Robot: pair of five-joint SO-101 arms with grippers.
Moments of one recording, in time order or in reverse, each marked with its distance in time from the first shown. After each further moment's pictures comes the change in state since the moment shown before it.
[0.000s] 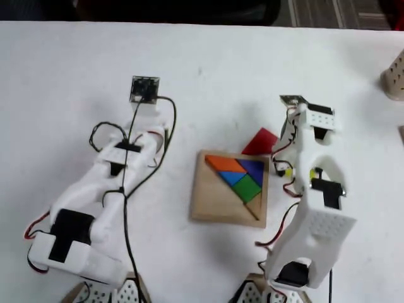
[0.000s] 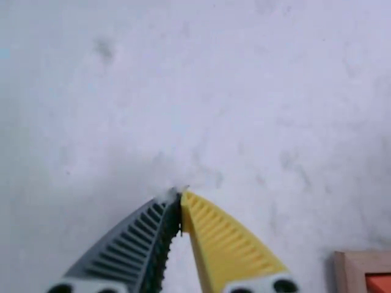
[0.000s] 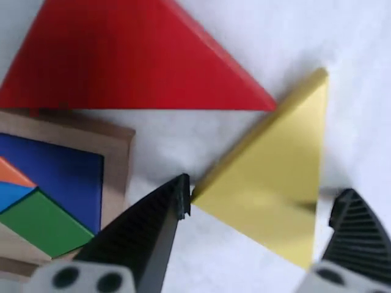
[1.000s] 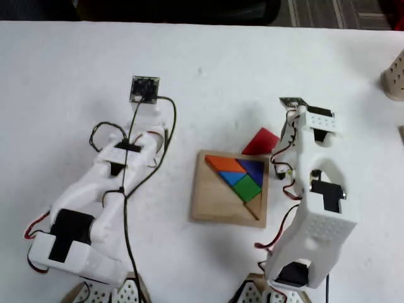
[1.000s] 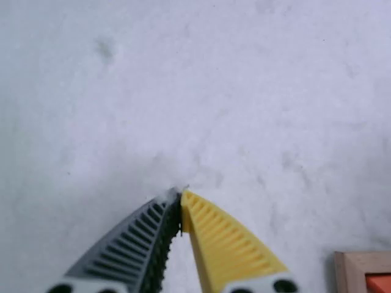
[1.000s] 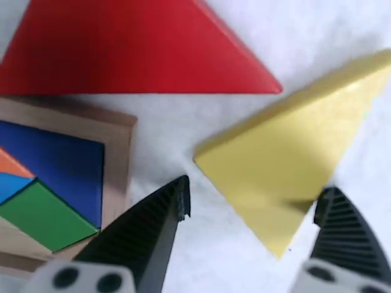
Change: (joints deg) left arm 0.0 0.0 0.0 0.0 0.0; right arm -0.4 -0.4 -1.1 0.8 -0.8
